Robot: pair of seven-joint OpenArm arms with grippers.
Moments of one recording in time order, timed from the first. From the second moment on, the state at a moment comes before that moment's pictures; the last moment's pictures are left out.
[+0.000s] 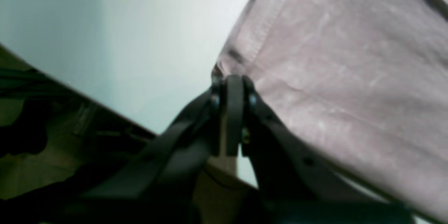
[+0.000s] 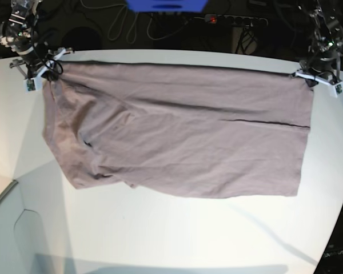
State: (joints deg) left arm 17.7 -8.4 -34.2 77.3 -16.9 -13.0 25.2; right arm -21.8 3.7 35.0 82.0 -6.0 39.7 -19.7
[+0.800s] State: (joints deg) left arm 20.3 -8.6 -34.2 77.8 -17.1 -13.2 24.1; right arm -23.7 3.5 35.6 82.2 -5.4 39.7 -18.7
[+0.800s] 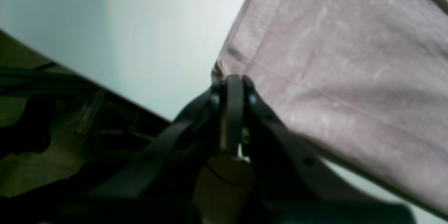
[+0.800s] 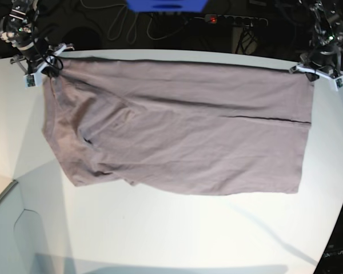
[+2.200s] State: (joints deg) left arm 23.3 -8.8 -34.2 78.2 -17.5 -13.4 23.1; right arm -26.7 2.4 36.3 82.2 -3.4 39.7 -15.3
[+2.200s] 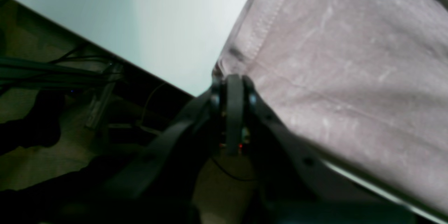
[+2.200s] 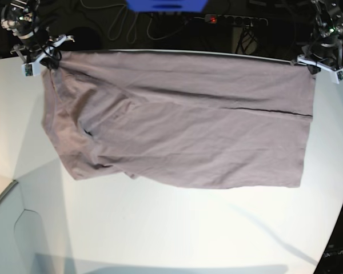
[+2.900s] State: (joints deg) left arm 22.5 -8.6 -34.3 78.1 -17.3 -13.2 23.5; right arm -26.5 2.2 35.8 84.1 -4.6 39.9 -17.0
